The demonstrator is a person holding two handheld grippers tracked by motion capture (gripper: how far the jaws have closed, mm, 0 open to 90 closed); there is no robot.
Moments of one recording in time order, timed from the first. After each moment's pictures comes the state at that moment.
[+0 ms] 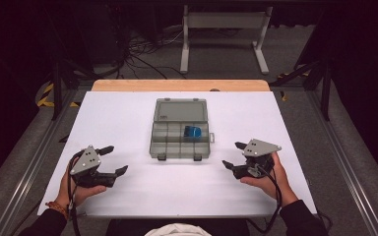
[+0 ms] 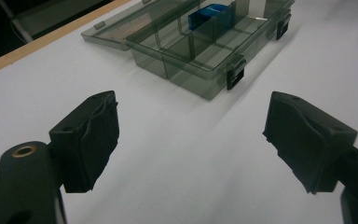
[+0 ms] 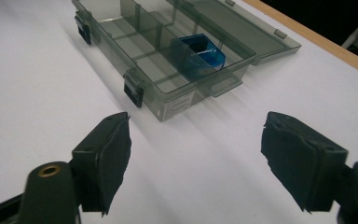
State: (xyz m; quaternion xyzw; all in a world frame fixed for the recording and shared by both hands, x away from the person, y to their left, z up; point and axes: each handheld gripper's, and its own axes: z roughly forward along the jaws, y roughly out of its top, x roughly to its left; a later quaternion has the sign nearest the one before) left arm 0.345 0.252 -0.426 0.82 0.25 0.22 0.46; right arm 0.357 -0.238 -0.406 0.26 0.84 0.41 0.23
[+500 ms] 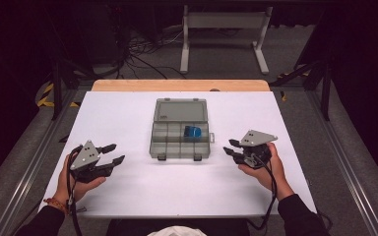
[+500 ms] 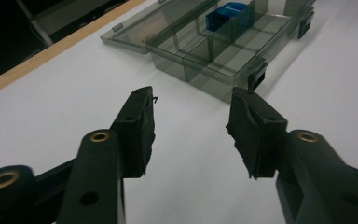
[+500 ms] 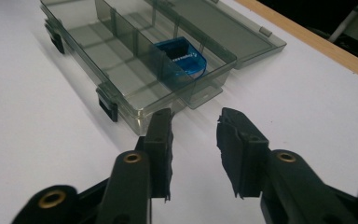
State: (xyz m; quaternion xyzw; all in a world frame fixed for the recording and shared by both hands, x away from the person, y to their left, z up) left arm 0.355 0.252 -0.412 0.83 0.26 0.24 0.44; right arm 0.379 -0.231 -0.399 0.29 0.84 0.39 0.24
